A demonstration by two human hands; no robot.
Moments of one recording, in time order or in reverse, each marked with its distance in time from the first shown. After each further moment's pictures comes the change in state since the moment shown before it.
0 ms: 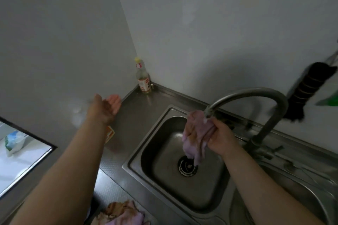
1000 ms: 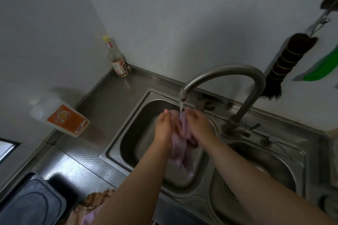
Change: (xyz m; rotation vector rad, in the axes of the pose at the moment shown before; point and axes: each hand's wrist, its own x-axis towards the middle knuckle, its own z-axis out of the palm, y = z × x) left_hand -0.051 -0.247 0.085 0.349 -0.242 -0.044; right_hand -0.001 0.014 -0.028 -1.037 0.269 -0.324
